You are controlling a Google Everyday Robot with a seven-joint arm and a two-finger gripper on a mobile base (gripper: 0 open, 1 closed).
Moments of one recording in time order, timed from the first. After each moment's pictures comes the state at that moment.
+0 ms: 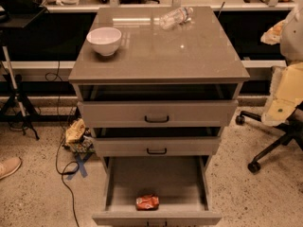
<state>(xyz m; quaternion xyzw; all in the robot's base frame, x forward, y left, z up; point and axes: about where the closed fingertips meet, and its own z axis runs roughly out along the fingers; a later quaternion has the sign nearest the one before) 0.438 -0.216 0.979 -0.60 0.78 -0.04 0.16</state>
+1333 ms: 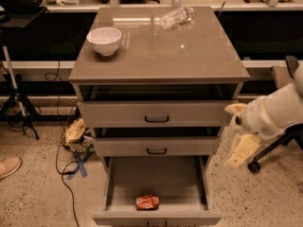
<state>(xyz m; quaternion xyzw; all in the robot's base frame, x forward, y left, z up) 0.470 -0.212 0.758 -0.59 0.76 0.14 0.23</state>
